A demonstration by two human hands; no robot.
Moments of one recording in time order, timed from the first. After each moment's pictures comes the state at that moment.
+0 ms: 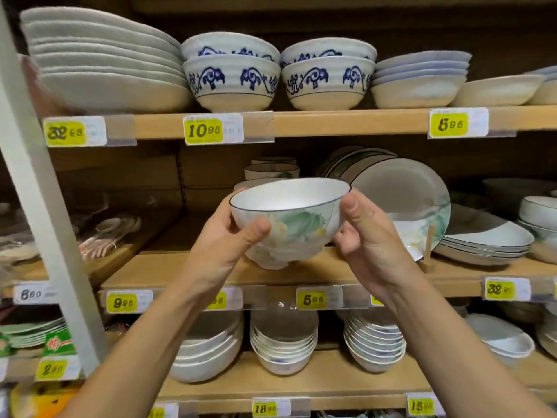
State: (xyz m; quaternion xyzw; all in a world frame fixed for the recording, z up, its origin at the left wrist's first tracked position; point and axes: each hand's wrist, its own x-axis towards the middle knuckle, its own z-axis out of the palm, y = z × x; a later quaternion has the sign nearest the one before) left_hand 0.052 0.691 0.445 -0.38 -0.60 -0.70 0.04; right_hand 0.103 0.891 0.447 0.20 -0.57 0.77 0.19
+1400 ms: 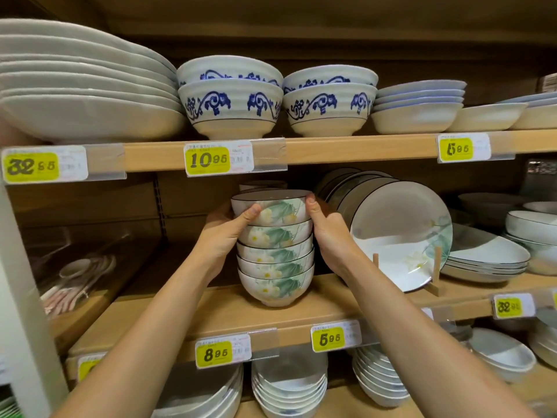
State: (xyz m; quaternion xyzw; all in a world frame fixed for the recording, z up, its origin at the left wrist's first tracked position) left_hand -0.094 0.706 0.461 -0.34 -0.58 -0.74 0.05; right_hand -0.028 0.887 0.452 0.03 -0.67 0.68 0.29
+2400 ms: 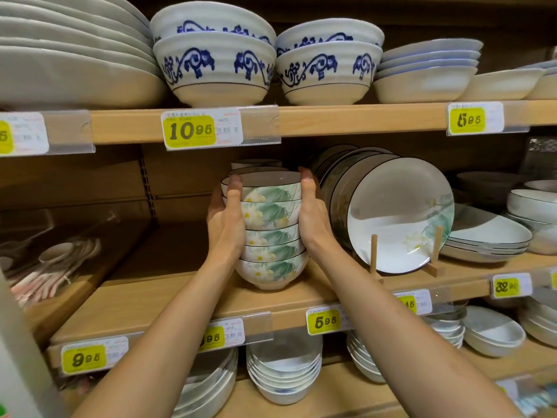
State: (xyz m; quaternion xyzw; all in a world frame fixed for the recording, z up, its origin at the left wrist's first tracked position) left_hand -0.092 0.741 0.441 -0.13 -0.65 -0.73 0.16; right_hand -0.049 0.870 0.442 -0.05 -0.71 0.63 0.31
